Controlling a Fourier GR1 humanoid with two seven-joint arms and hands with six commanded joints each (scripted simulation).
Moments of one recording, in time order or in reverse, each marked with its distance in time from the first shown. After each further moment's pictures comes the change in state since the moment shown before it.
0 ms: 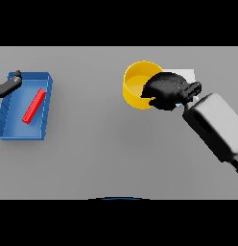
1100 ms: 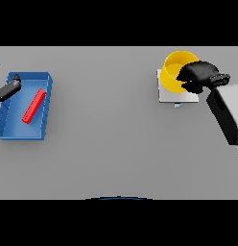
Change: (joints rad) left arm 0.032 0.029 -0.011 -0.062 -0.008 0.025 0.072; right arm -0.103 -0.025 -0.060 0.631 0.037 -0.327 -0.121
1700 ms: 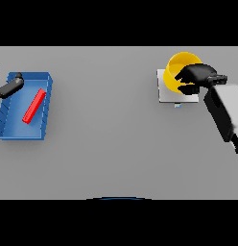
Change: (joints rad) left arm -0.032 -0.028 -0.002 0.037 0.001 -0.018 0.000; right arm -0.050 0.048 -0.003 0.164 -0.029 -0.025 0.010
